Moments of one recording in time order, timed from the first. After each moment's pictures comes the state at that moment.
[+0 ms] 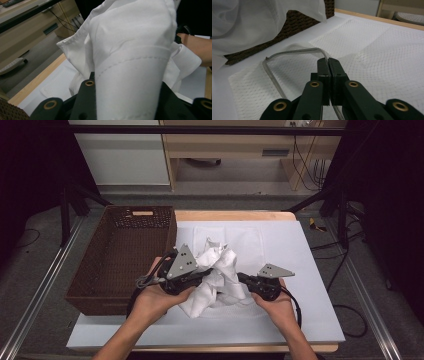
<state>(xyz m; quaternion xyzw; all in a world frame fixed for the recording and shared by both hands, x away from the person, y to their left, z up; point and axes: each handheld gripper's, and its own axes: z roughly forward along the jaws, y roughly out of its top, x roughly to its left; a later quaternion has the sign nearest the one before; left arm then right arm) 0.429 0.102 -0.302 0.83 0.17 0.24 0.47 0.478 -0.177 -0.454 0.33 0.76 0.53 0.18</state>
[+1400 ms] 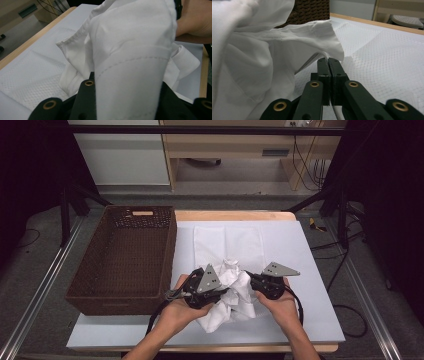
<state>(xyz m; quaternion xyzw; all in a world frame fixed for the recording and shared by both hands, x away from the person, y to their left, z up) 0.434 0.058 -0.374 0.86 0.17 0.19 0.44 0.478 -0.186 -0.450 0.34 0.75 0.54 0.18</state>
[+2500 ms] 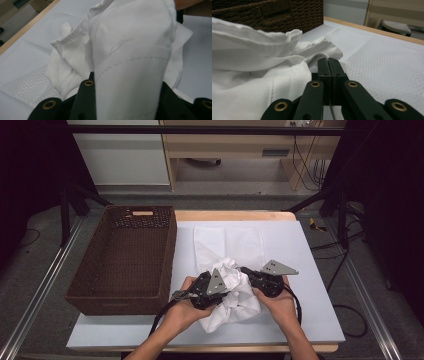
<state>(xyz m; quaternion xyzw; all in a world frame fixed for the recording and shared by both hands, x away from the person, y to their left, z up) 0.446 0.046 -0.405 0.89 0.16 0.19 0.39 0.482 -0.183 -0.446 0.34 0.74 0.53 0.21</state>
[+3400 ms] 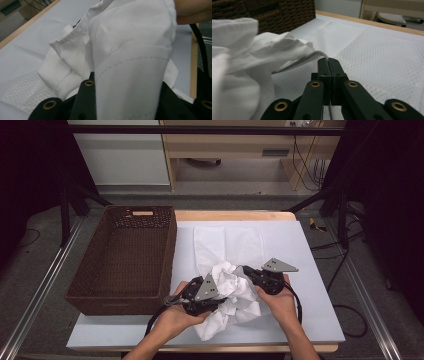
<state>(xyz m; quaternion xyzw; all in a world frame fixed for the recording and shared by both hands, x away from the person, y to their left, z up) 0.428 0.067 -0.395 0.88 0.14 0.16 0.43 0.493 -0.188 -0.452 0.37 0.74 0.52 0.21</state>
